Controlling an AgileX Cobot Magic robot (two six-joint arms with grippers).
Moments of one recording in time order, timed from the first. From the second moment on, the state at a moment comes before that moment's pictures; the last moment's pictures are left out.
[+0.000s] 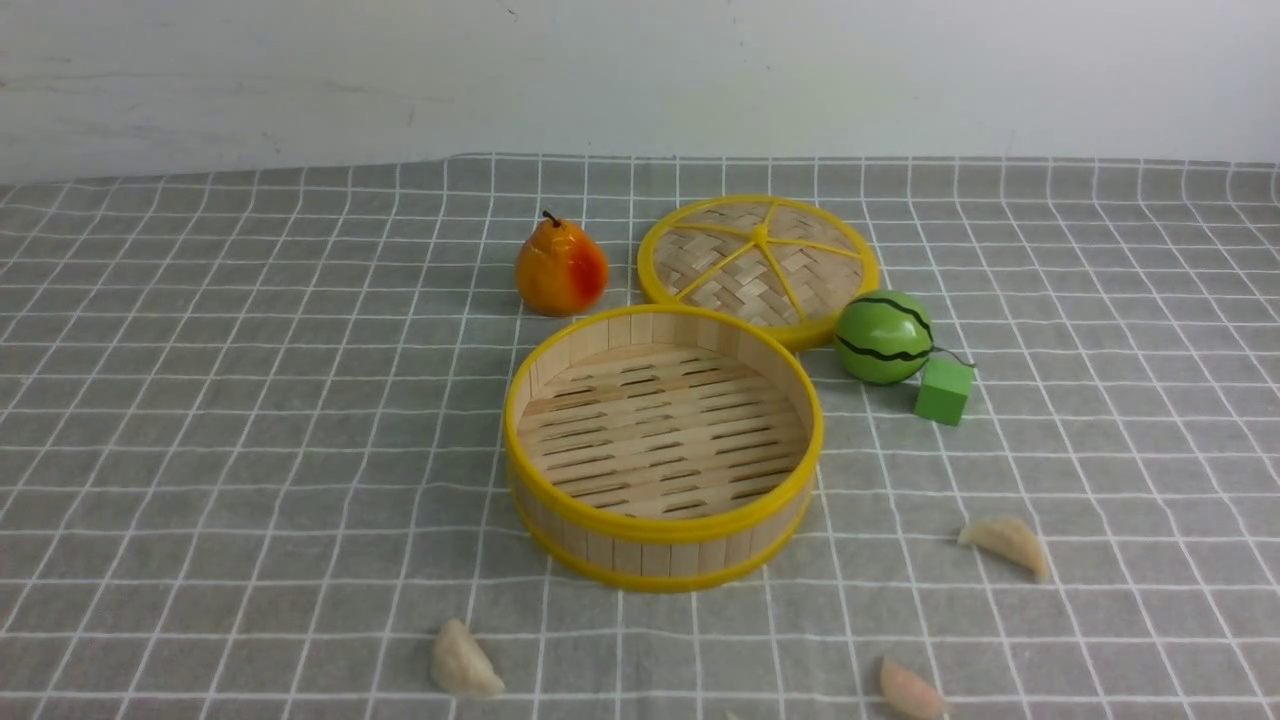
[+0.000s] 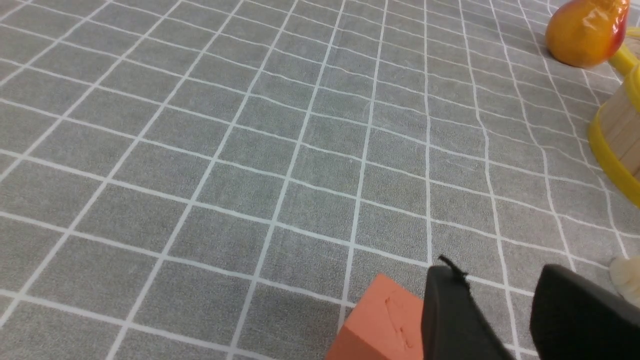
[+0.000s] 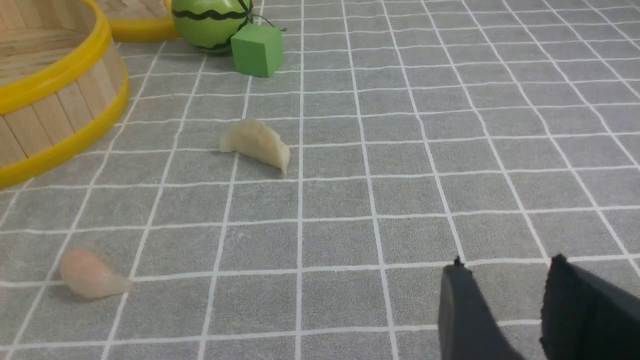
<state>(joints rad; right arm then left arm) -0.03 -0.01 0.02 -0.01 0.38 0.09 0.07 -0.01 0.03 -0.03 0.36 -0.23</state>
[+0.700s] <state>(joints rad) -0.03 -0.01 0.02 0.48 0.39 0.25 0.07 -0.01 0.03 -0.58 0.33 -0.69</state>
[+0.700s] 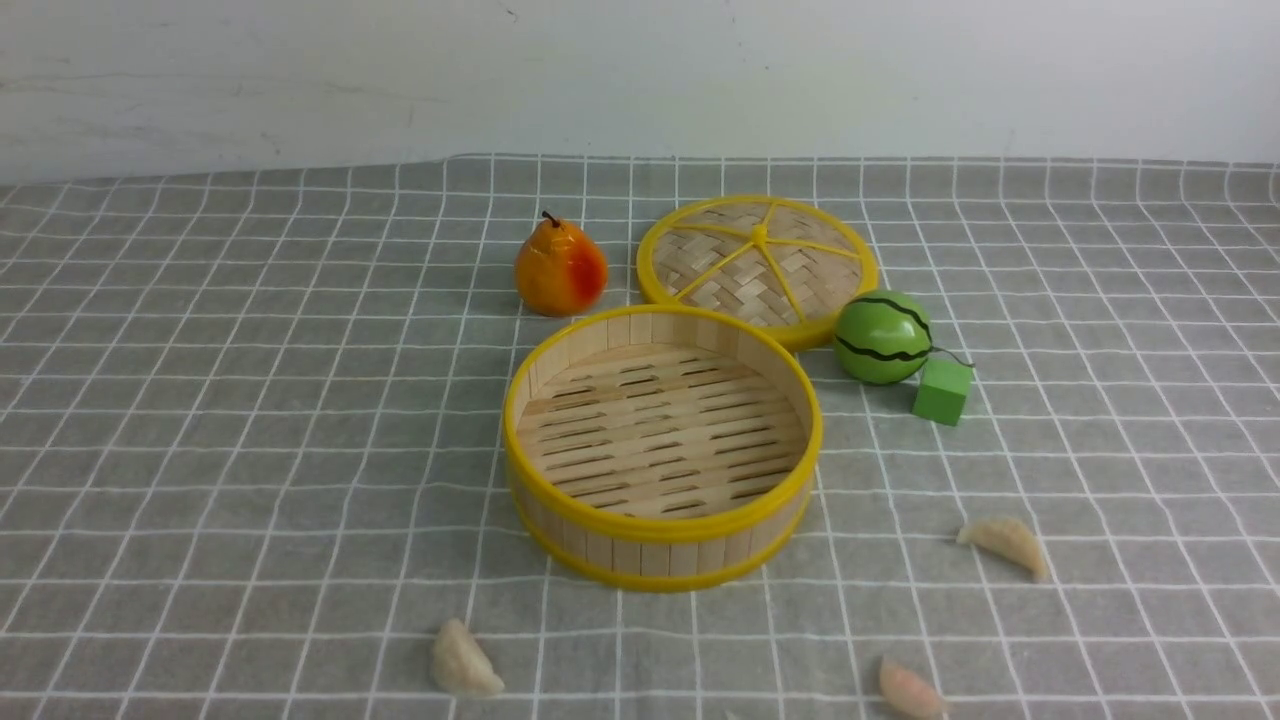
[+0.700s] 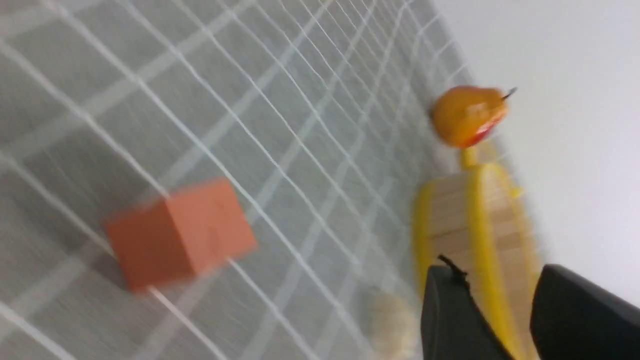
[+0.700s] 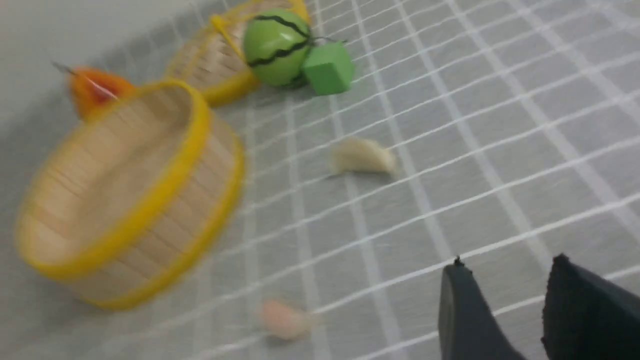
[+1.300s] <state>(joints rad) -0.03 -0.01 -0.01 0.90 0.41 0.10 0.07 0.00 -0.15 -0.77 0.54 -0.40</state>
